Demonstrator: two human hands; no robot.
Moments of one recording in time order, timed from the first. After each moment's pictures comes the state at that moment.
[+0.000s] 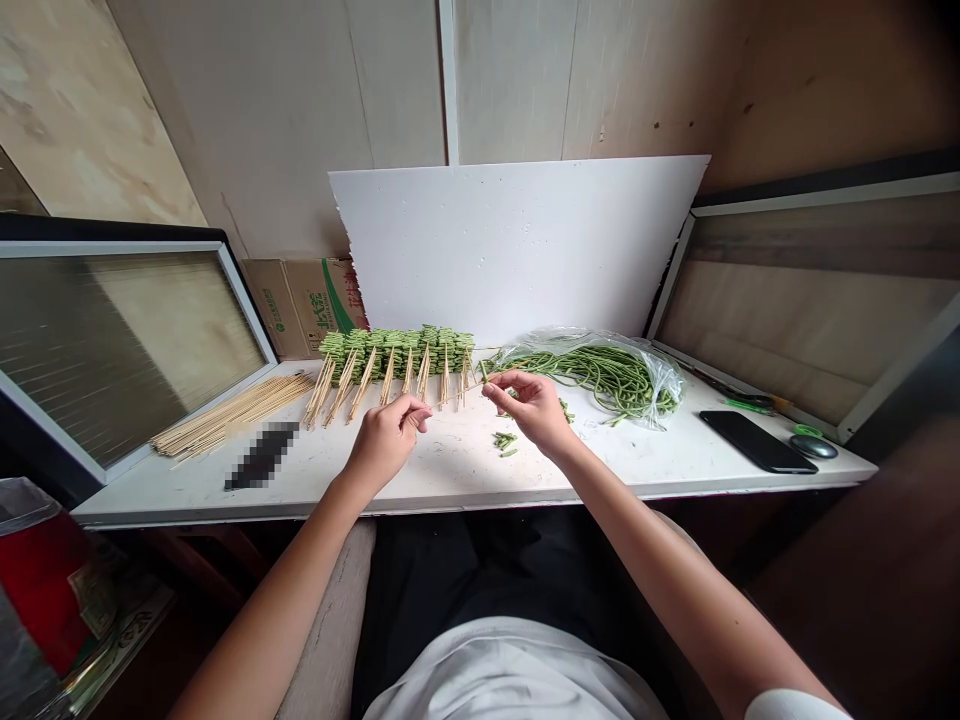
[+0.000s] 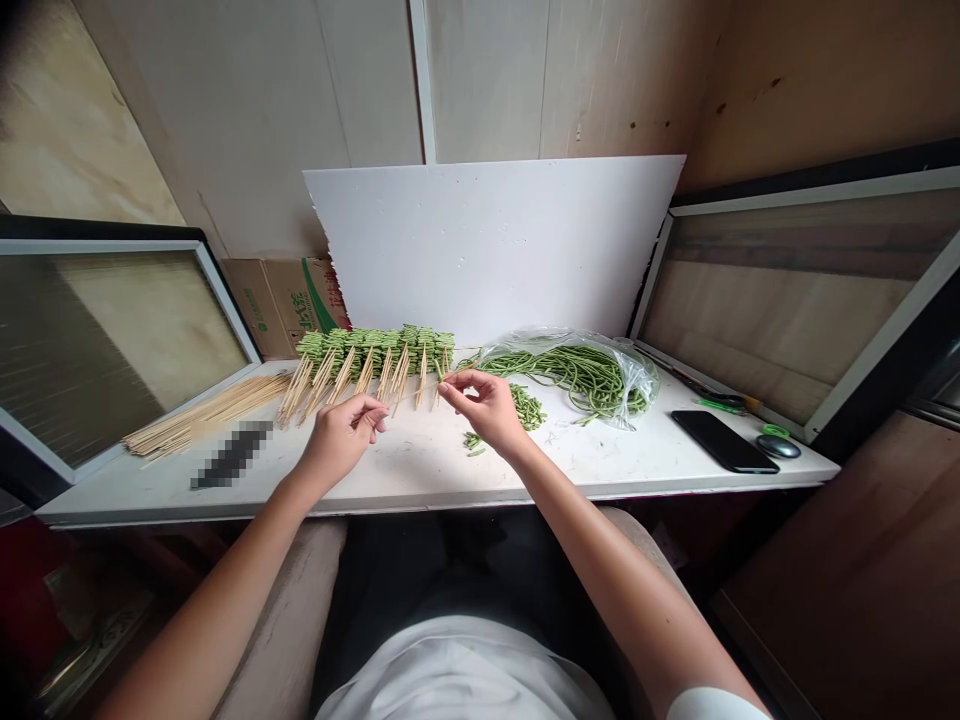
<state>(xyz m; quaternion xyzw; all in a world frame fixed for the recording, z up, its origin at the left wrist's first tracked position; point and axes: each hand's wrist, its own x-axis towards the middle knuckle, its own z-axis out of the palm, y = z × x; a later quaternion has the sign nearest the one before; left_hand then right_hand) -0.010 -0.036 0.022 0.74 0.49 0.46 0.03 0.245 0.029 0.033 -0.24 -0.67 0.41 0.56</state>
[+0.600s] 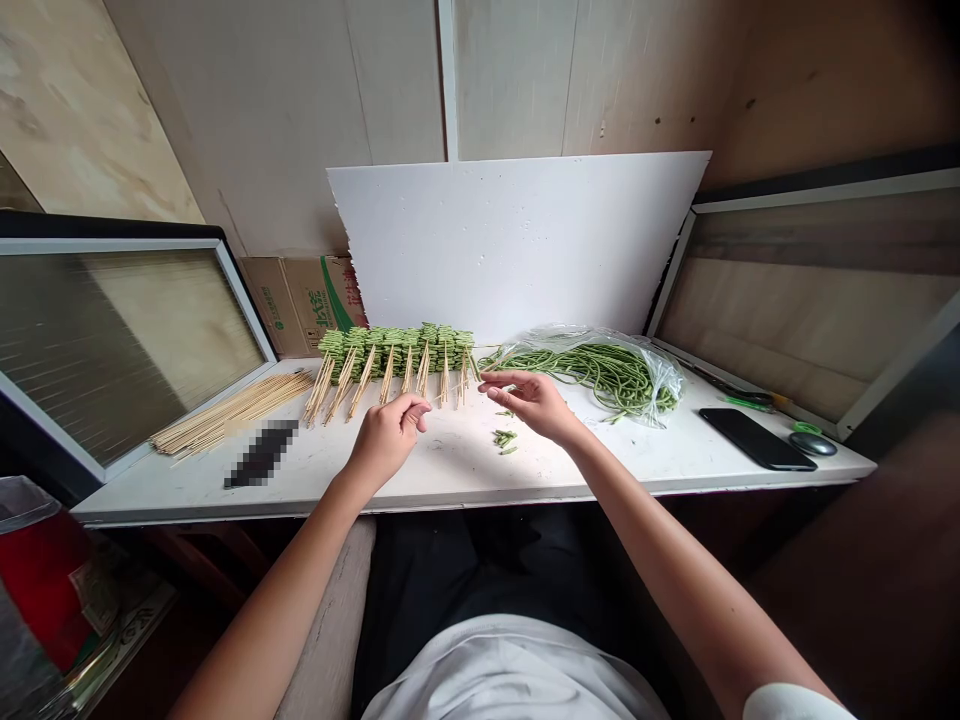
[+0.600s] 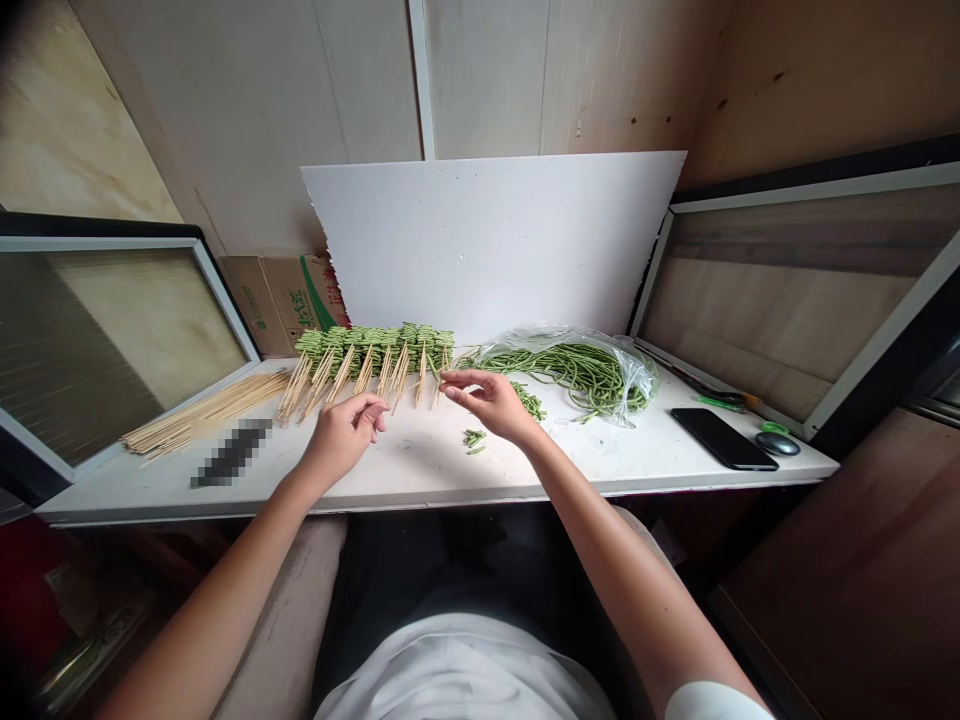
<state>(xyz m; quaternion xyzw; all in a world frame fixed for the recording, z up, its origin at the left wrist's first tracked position) -0.011 -0.031 0.018 0.74 0.51 0.44 0.04 0.265 0.047 0.030 -0.26 -0.77 0.36 0.45</state>
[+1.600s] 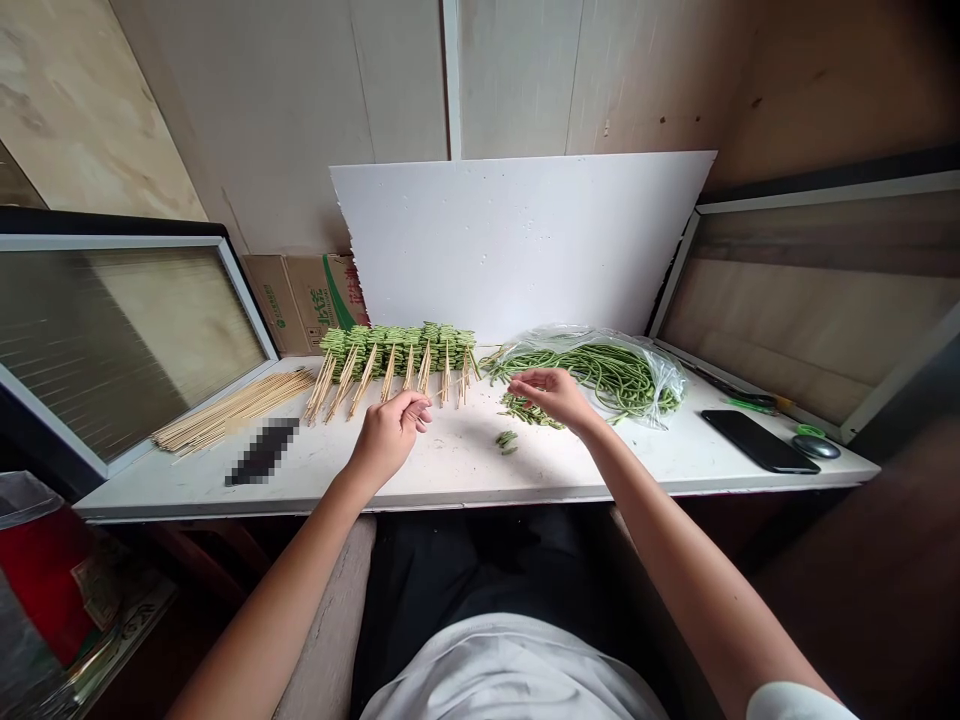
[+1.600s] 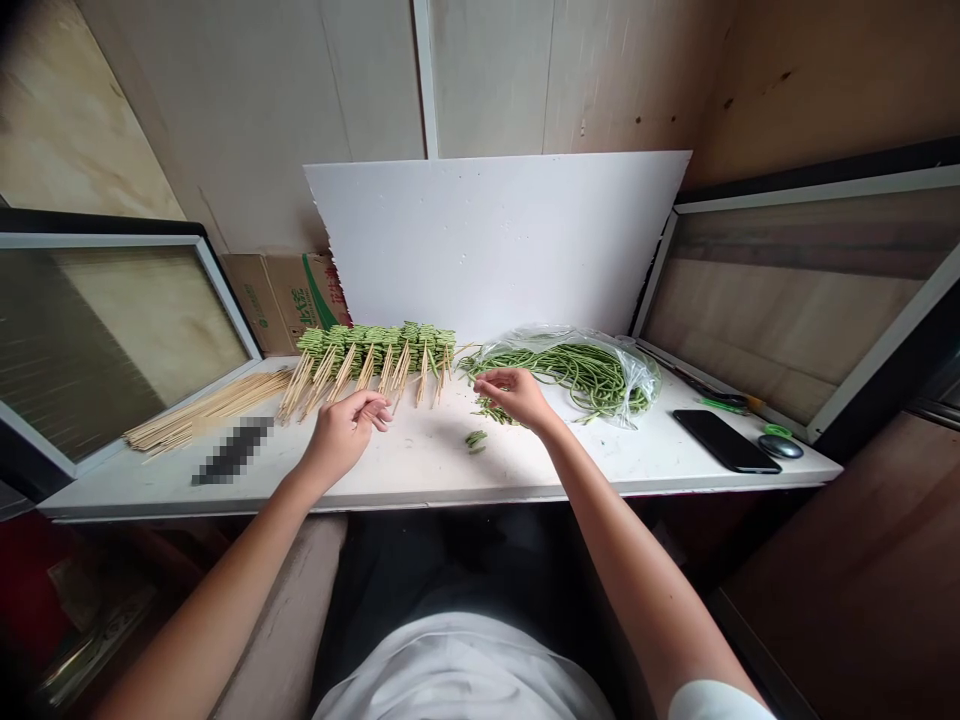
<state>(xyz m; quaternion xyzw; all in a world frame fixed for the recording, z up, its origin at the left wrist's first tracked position) -0.010 -0.027 0.015 0.72 0.49 0.48 0.06 0.296 0.077 0.022 -0.37 -0.74 0.36 0.44</state>
